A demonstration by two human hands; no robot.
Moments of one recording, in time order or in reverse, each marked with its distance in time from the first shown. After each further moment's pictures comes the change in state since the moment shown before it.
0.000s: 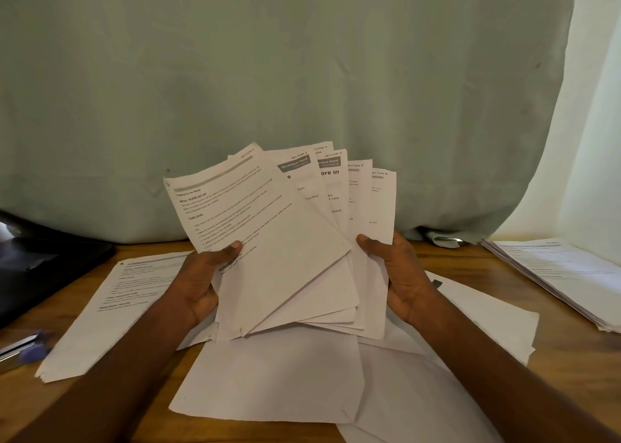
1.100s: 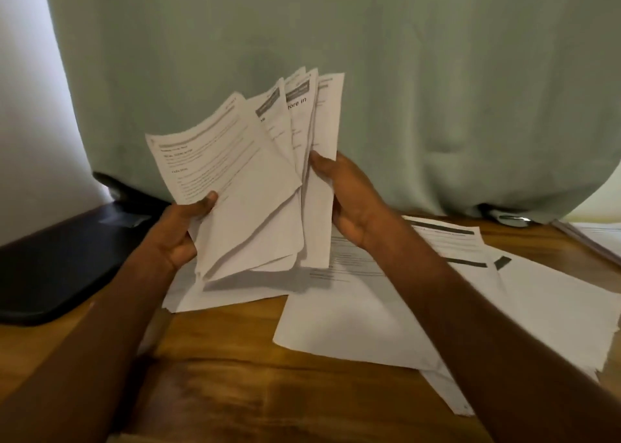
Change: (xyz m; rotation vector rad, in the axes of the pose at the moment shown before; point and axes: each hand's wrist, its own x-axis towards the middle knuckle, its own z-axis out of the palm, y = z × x) left_hand -0.022 0.103 -0.118 0.012 -0.019 0.036; right_hand -0.025 -0.019 0.196 -0.010 -0.358 0.048
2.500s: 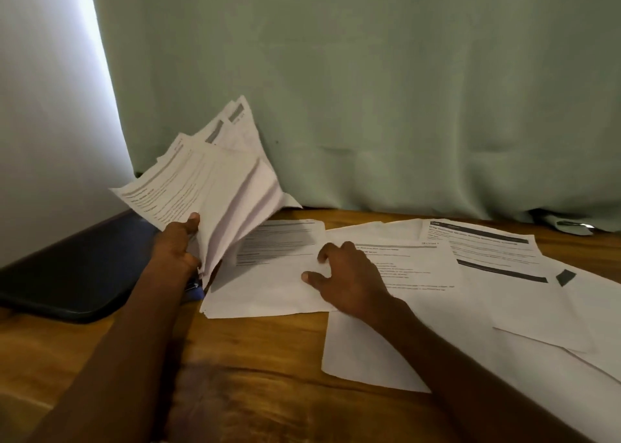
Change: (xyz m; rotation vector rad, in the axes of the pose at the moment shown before) left_hand 0.010 0.000 -0.068 -0.058 0.611 0.013; right_hand -0.021 0.111 0.012 -1.407 -0.106 0.153
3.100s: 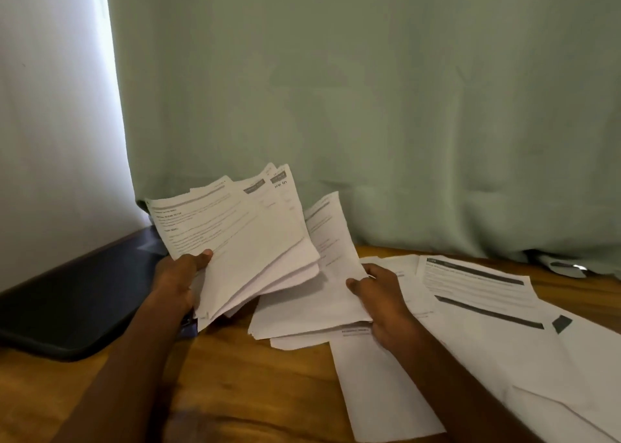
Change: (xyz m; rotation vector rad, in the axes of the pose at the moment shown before) left_hand 0.000 -0.001 -0.004 0.340 -0.068 0.075; right_hand 0.017 0.033 -0.023 1.060 0.197 0.341
